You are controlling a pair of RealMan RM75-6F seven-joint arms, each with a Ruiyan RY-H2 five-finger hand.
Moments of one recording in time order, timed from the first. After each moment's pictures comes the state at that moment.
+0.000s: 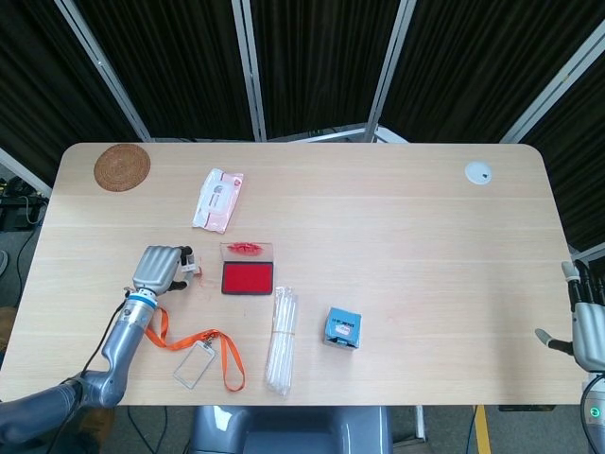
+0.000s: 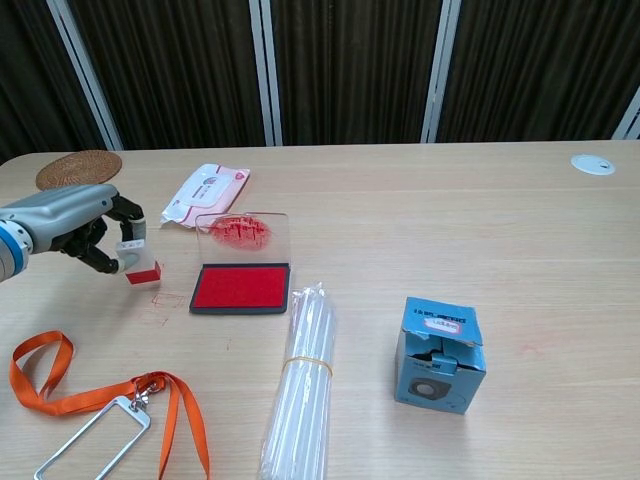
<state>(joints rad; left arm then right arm) -0.60 -1.66 -0.17 -1.18 1.15 0.95 0.22 0.08 -1.13 0.14 -1.58 -1.28 1.42 -0.14</state>
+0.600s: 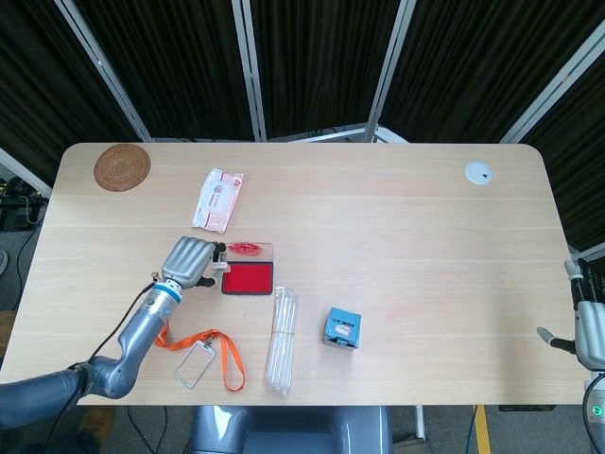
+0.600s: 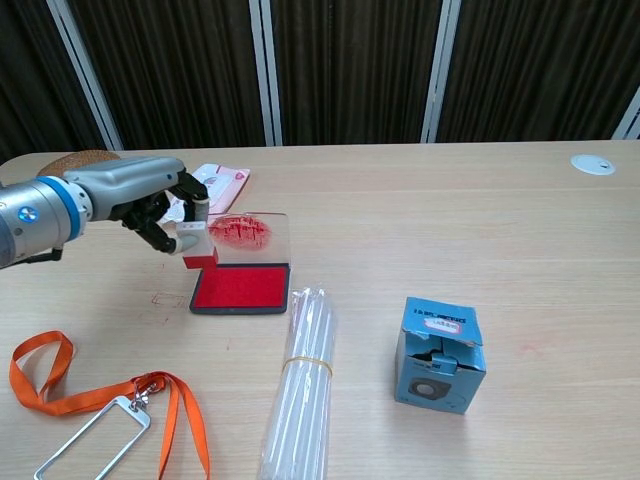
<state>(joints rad) -0.73 -1.59 -0.21 -1.38 1.08 0.86 0.36 0.08 -1.12 0.15 -1.57 -1.27 1.42 -0.14</state>
